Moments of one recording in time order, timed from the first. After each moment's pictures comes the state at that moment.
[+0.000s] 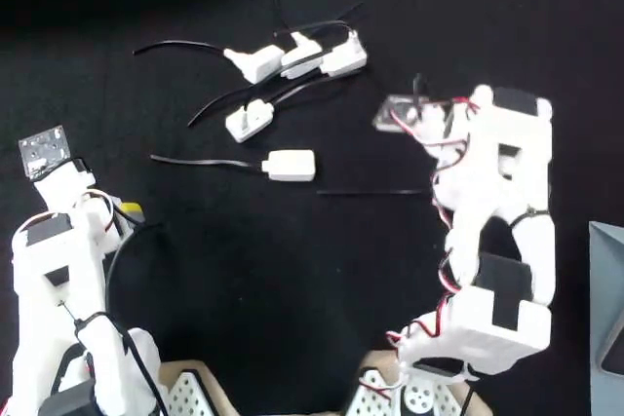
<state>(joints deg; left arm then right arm) -29.5 -34.3 62.5 45.7 -0.5 15.6 5.2 13.1 85.8 79.0</state>
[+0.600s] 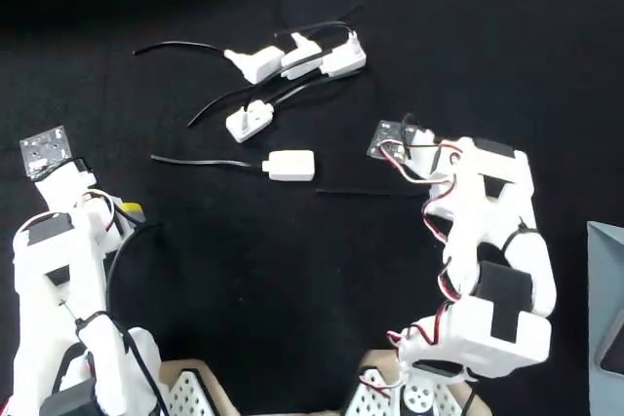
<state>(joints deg) -29.5 -34.3 62.5 45.7 -0.5 16.3 3.7 34.4 49.8 83.9</state>
